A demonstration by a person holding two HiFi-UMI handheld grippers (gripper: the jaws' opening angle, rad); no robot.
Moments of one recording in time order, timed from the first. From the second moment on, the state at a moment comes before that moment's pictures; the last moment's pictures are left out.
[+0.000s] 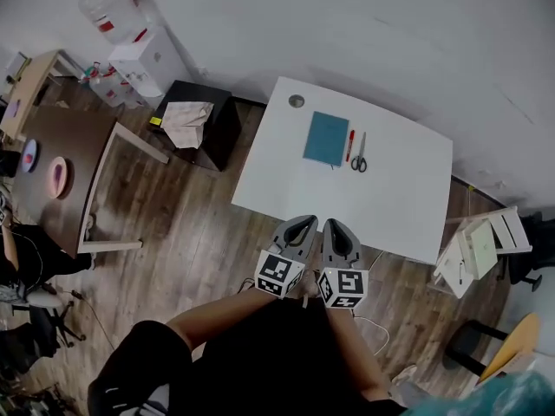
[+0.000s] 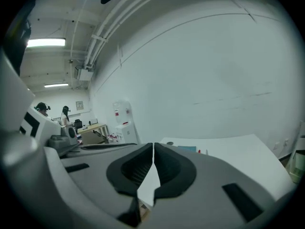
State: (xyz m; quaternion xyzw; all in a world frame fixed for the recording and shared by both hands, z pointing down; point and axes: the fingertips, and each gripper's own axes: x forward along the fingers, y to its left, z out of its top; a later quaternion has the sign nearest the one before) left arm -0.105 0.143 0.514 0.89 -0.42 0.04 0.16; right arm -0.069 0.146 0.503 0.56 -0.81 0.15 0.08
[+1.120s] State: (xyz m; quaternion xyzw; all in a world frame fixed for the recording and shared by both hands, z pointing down) left arm -0.088 0.190 0.450 0.91 -0.40 0.03 0.04; right arm -0.058 0.200 0.451 0.62 -0.78 0.07 0.06
